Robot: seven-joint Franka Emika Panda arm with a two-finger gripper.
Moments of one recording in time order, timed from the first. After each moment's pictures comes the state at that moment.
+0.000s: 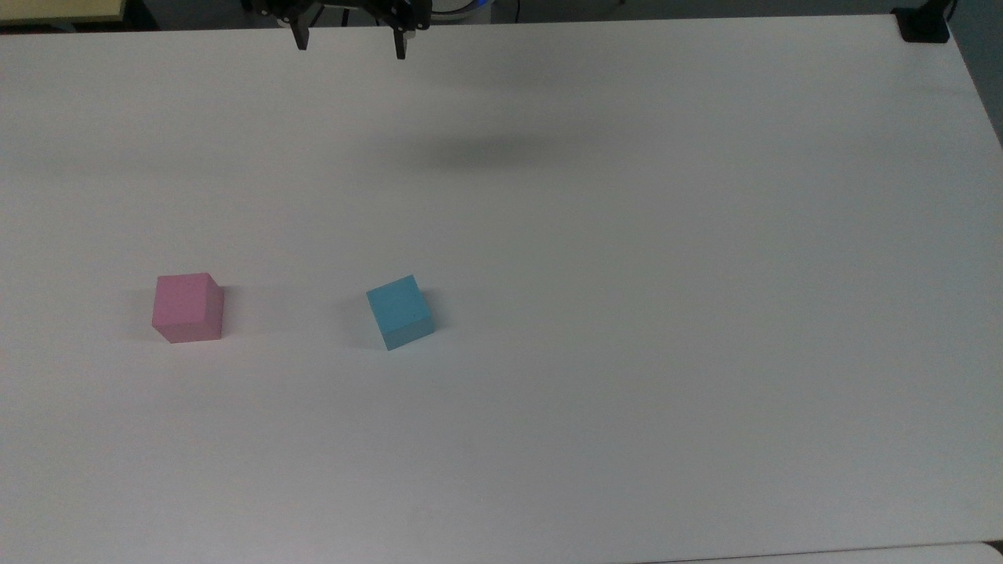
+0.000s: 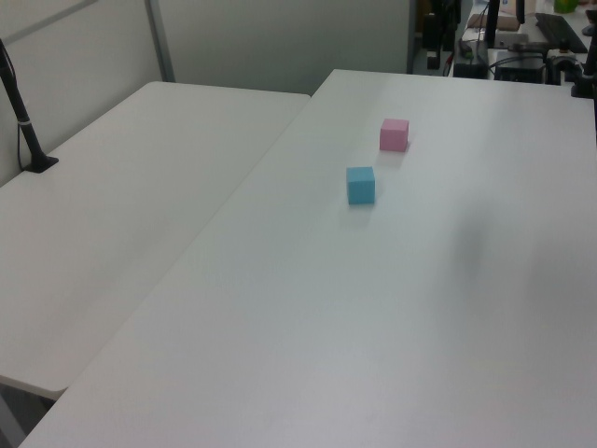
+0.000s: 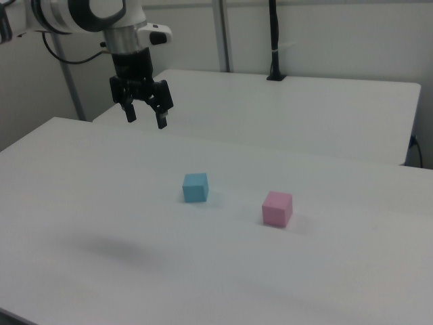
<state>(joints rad) -0.01 0.11 -0.03 -1.46 -0.04 1.53 0.02</state>
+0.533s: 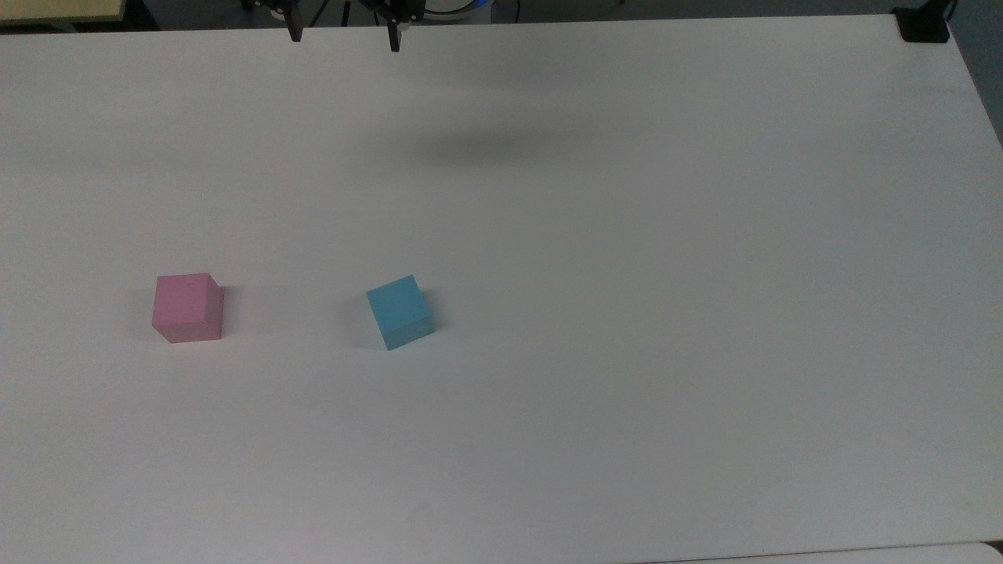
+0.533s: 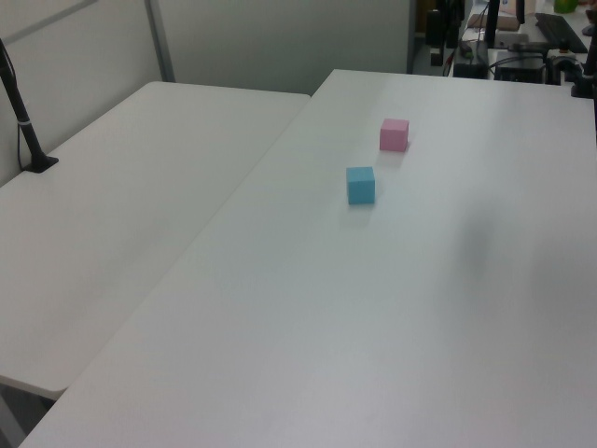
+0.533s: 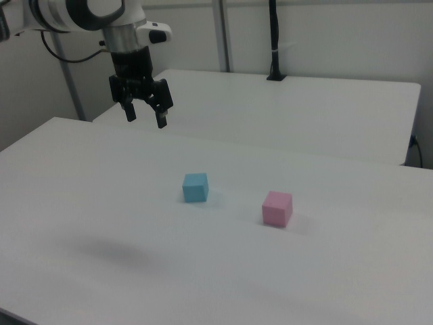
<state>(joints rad) -0.01 0.09 -0.03 -1.47 -0.04 1.53 0.02</state>
